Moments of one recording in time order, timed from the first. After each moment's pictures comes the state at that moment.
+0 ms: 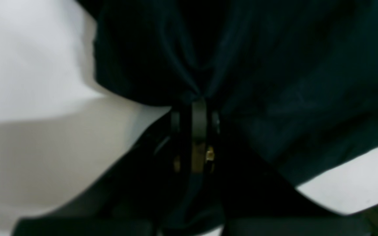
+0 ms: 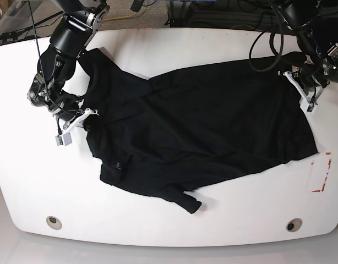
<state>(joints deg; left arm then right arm) 4.4 -11.2 -37.5 93.4 -24.0 -42.8 76.7 9.2 7.1 33.4 75.4 26.8 40.7 -60.2</state>
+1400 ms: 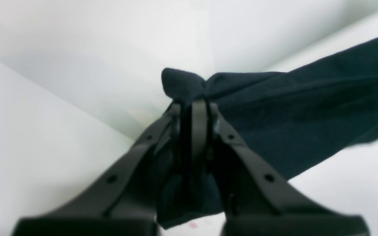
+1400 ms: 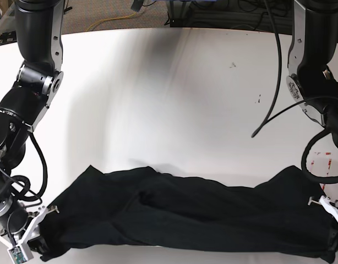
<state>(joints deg) -47.1 -19.8 -19.4 113.9 -25.3 -40.4 83.6 45.5 22.9 15.5 92.7 25.1 41.1 -67.6</state>
